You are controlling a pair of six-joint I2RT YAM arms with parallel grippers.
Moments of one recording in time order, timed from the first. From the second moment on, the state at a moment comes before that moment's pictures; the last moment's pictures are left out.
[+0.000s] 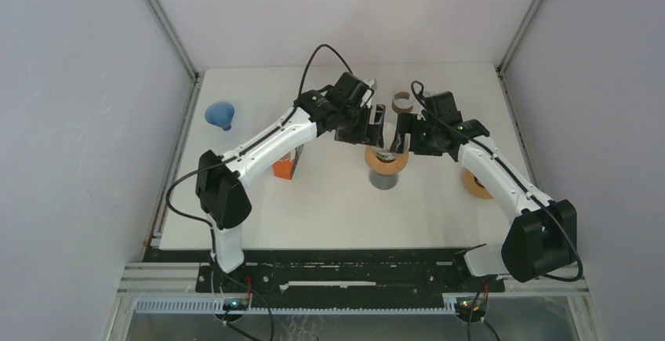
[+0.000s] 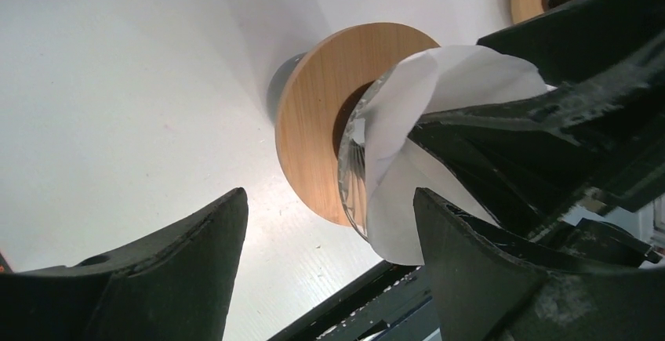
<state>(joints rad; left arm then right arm) -0.79 1.89 1.85 -0.83 0.11 -0.50 0.32 1.37 1.12 -0.67 -0.14 0.36</state>
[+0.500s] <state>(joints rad) -0.79 1.92 1.85 -0.86 0.10 -0.49 0.32 1.29 1.12 -0.67 -0.14 0.36</state>
